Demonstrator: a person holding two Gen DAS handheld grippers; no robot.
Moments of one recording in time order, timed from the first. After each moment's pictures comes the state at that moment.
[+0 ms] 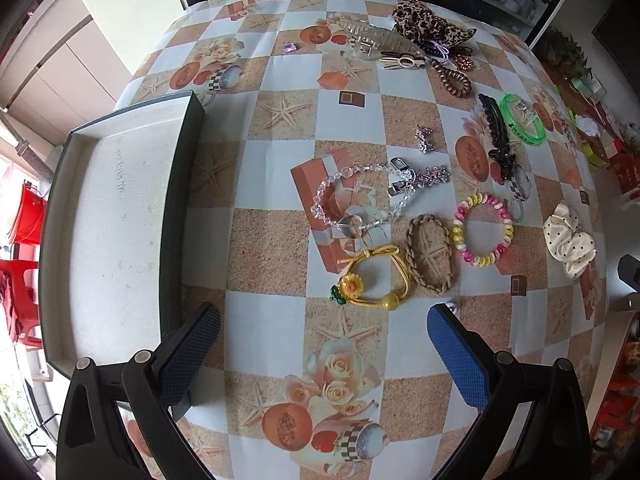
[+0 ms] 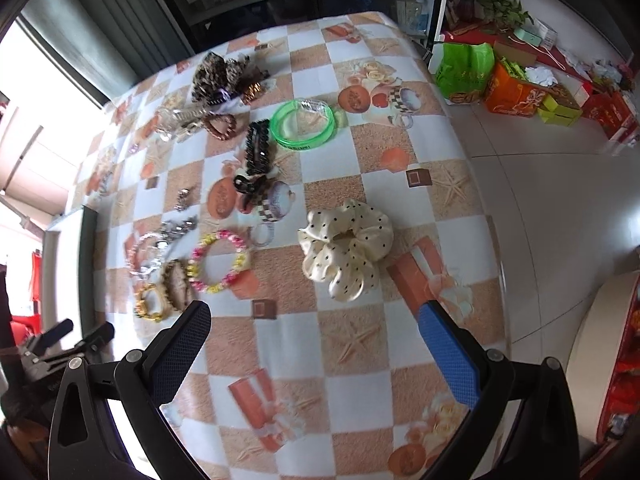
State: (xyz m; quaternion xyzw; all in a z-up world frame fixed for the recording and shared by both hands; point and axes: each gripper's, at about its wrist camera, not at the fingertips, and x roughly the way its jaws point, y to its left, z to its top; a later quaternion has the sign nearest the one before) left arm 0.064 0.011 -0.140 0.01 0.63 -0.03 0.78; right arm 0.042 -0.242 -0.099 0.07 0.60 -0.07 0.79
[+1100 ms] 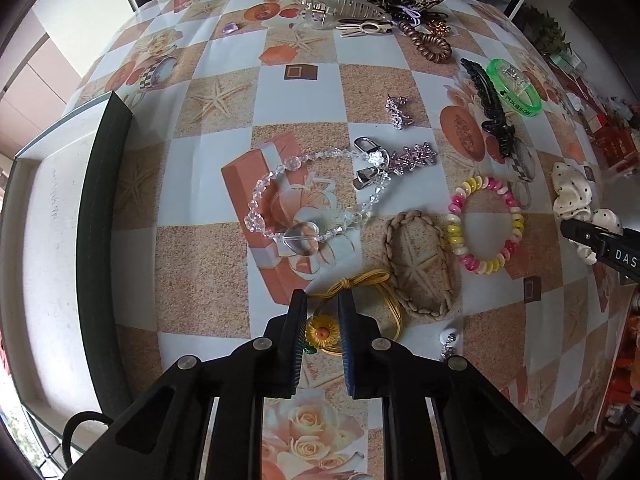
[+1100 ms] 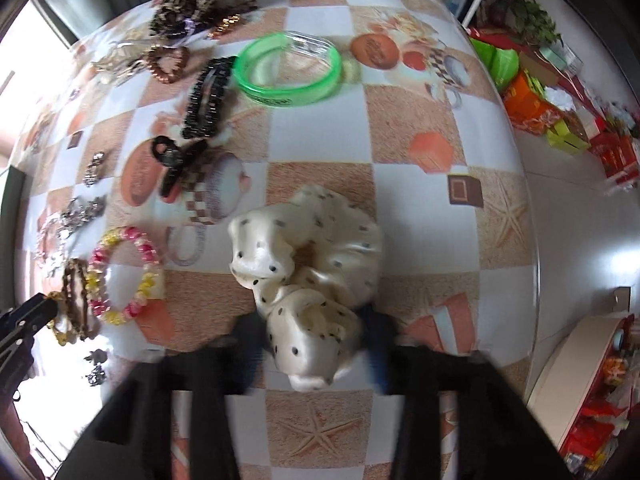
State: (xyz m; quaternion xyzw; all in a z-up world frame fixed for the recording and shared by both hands) left arm 0.081 -0.018 -0.186 0.02 0.63 -0.10 0.77; right arm 0.090 -0.243 -0.175 0.00 0.66 -0.05 0.75
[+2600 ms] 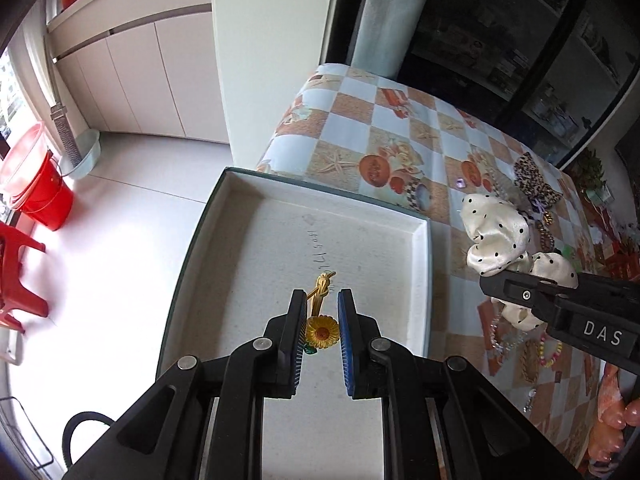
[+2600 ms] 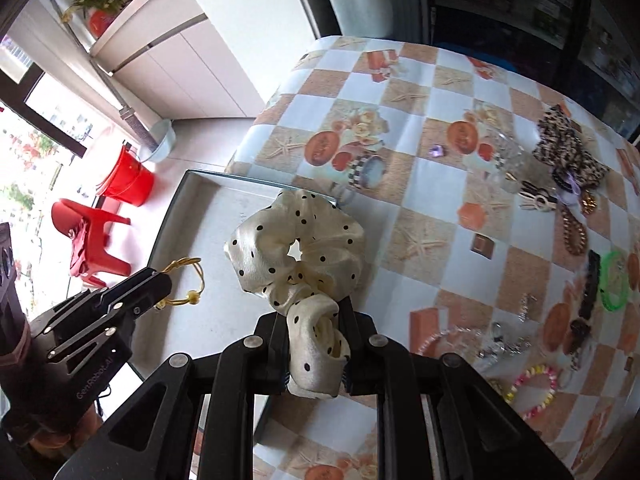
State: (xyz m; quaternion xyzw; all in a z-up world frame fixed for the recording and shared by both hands) left arm 0.117 0.260 -0.120 -0.11 0.53 0.01 0.84; right arm 0.167 0.087 -0.109 0.00 0.61 0.21 0.76
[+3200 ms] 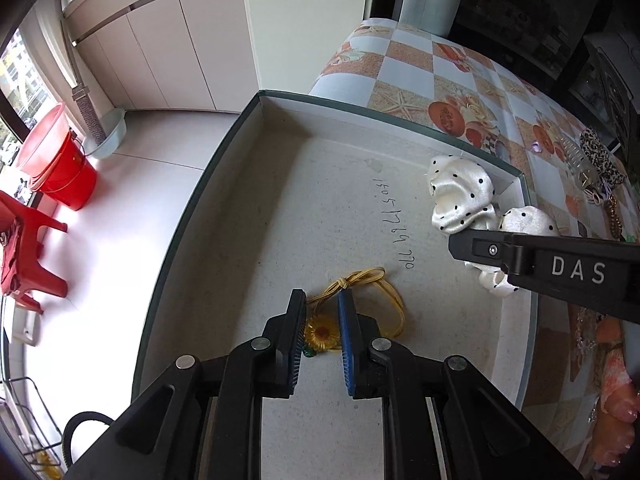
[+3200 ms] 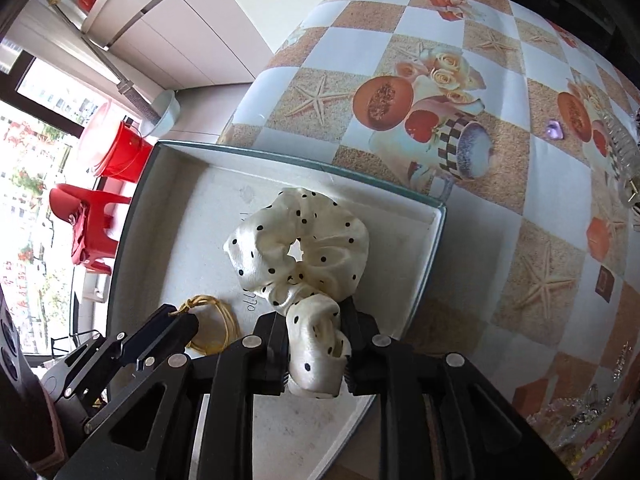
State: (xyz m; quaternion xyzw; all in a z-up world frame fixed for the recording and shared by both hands) left arm 0.121 0.266 -0.196 -0.08 0.56 0.07 0.82; right arm 0.198 0.144 -0.205 0.01 0.65 0.22 0.73
